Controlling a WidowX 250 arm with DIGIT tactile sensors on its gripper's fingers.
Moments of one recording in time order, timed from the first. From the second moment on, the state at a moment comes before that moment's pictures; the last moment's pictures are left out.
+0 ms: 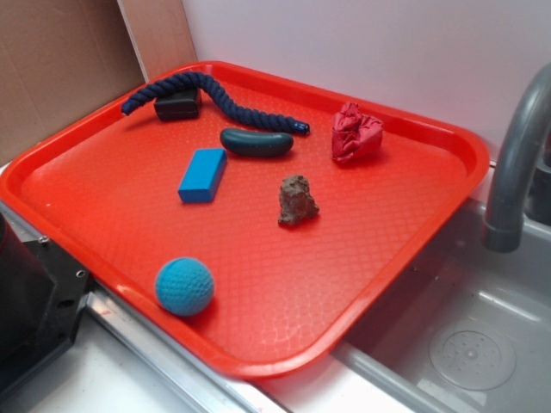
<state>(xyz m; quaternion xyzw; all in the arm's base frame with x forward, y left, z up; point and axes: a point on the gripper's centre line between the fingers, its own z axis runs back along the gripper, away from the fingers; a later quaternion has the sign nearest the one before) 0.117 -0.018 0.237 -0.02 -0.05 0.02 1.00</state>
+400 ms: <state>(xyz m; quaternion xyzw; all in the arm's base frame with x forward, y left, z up) 0.116 -0.018 0.232 -0.02 -0.04 0.02 1.00</state>
